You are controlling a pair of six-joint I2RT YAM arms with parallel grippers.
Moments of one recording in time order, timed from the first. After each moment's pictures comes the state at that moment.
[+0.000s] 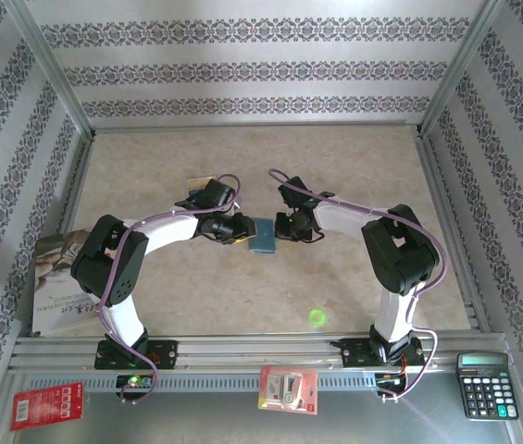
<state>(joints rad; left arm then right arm) -0.48 1.77 1.04 -0.26 0.44 -0.76 0.53 1.85 1.13 -0.49 -0.17 0.64</state>
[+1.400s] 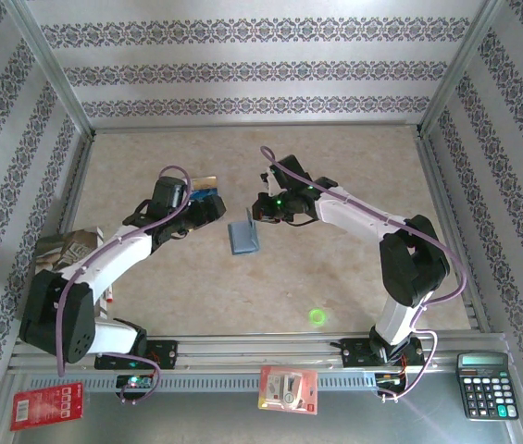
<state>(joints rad) -0.31 1.36 0.84 -0.24 0.26 -0.74 0.58 1.75 1.30 -0.51 -0.39 0.59</state>
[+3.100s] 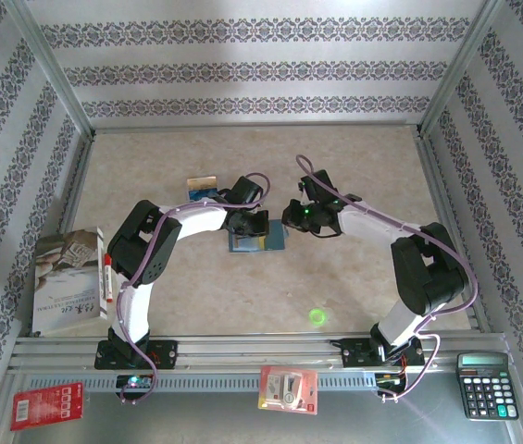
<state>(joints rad) -0.58 2.02 1.29 -0.32 0.32 -0.65 0.46 1.65 1.01 -0.33 -0.31 0.73</state>
